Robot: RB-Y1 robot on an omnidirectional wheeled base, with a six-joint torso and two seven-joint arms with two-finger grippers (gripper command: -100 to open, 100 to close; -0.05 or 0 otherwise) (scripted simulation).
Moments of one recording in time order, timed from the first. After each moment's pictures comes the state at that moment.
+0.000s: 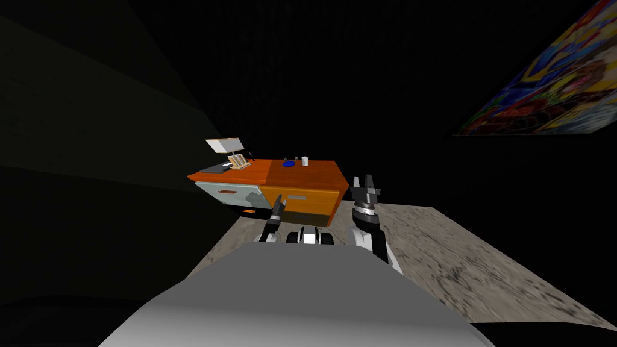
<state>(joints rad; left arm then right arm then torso) 0.34 0.13 -0.13 -1.49 0.03 -0.58 0.15 0.48 -0.05 0.06 -2.21 -0.12 -0.59 -0.15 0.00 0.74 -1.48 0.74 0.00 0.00</state>
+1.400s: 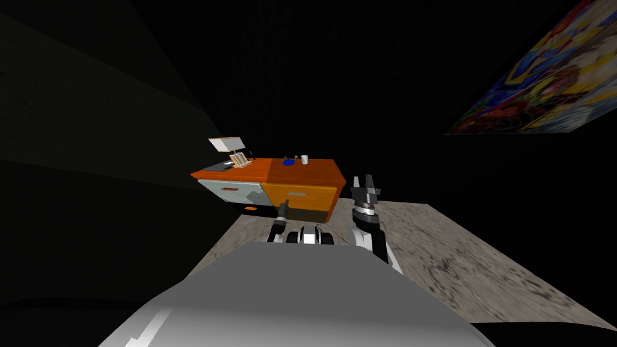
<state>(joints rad) 0.31 0.03 -0.15 -1.39 0.03 -0.57 0.16 0.48 -0.05 0.06 -2.21 -0.12 -0.59 -0.15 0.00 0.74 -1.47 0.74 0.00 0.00</state>
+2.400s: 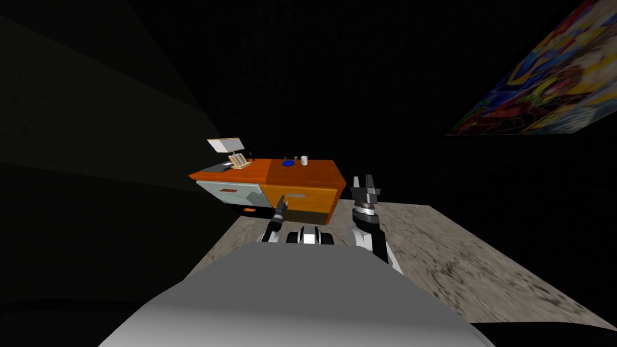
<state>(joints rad) 0.29 0.11 -0.14 -1.43 0.03 -0.50 0.16 0.48 -0.05 0.06 -2.21 -0.12 -0.59 -0.15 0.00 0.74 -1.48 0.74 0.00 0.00</state>
